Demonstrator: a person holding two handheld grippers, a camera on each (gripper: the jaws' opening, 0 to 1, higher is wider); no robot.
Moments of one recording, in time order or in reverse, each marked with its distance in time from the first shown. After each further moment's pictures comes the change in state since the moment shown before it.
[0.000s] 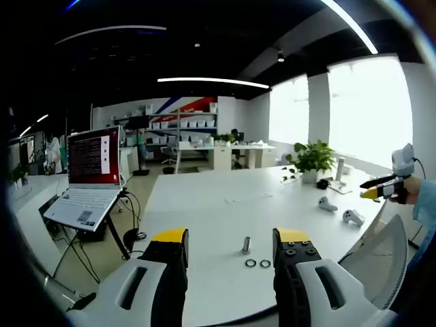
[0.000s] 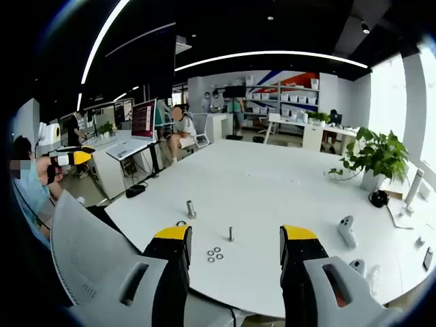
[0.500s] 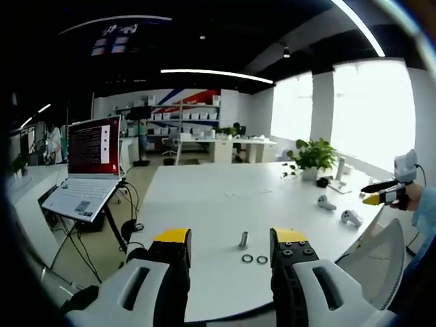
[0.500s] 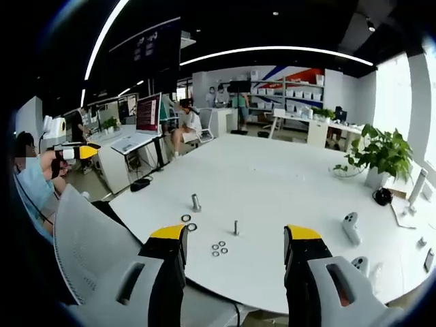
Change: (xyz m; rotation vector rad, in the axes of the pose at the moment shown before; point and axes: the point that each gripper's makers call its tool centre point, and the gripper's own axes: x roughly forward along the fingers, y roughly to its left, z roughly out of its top) left arm 0.003 -0.003 -0.004 -0.031 0.030 -0.002; right arm 0.001 0.006 -0.007 0.000 0.025 0.036
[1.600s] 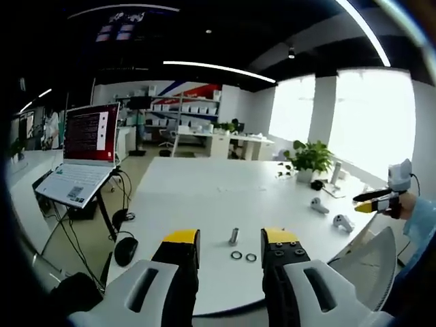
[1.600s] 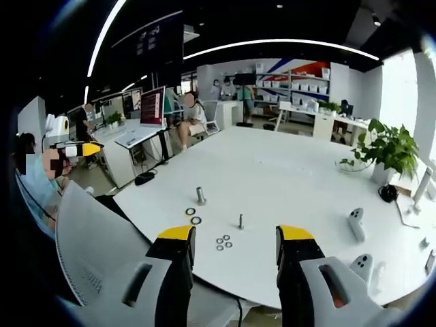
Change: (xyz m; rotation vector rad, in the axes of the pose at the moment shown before) left arm 0.004 -0.011 -0.009 -0.074 0.027 -0.037; right arm 0.004 0.003 -0.010 -0.005 0.059 0.033
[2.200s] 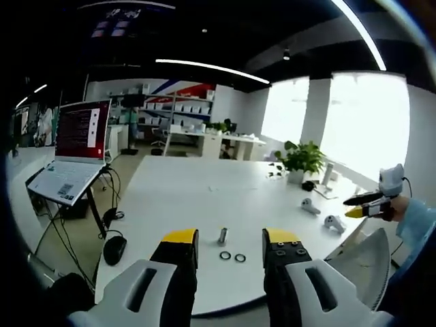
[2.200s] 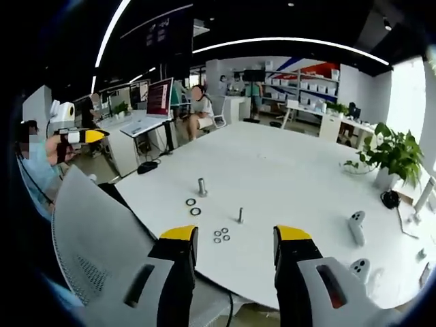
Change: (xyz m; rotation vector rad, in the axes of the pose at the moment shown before) left arm 0.004 -0.016 -0.004 -0.007 0.008 -0.053; right arm 0.009 -0.008 -0.012 -0.081 0.044 0.030
